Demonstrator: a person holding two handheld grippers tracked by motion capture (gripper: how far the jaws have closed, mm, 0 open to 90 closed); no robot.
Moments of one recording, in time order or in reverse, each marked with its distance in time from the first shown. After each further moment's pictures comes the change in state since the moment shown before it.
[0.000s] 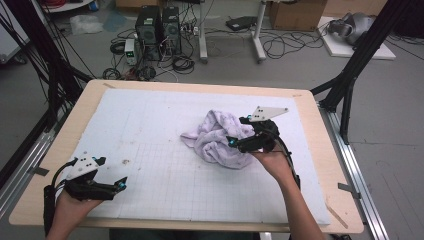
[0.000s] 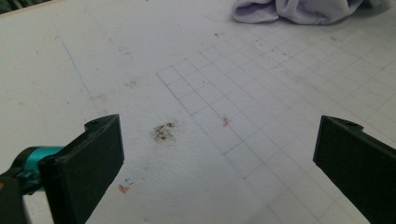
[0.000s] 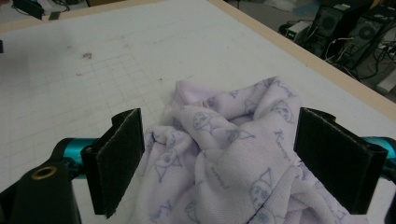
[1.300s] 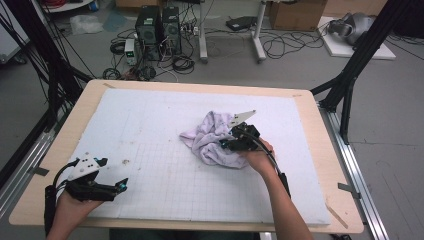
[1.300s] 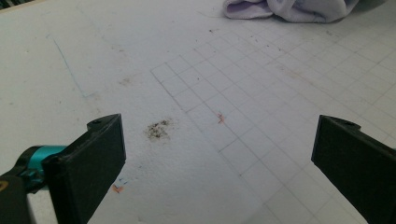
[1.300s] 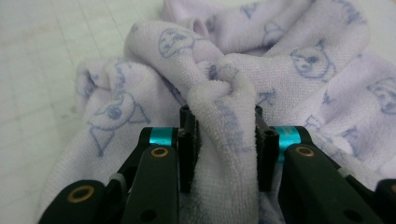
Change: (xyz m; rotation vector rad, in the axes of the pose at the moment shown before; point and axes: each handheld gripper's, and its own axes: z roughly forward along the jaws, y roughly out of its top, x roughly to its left) left arm -0.002 -0.001 0.002 0.009 -0.014 0.010; right arm -0.008 -0.022 0.068 0.269 0.036 -0.050
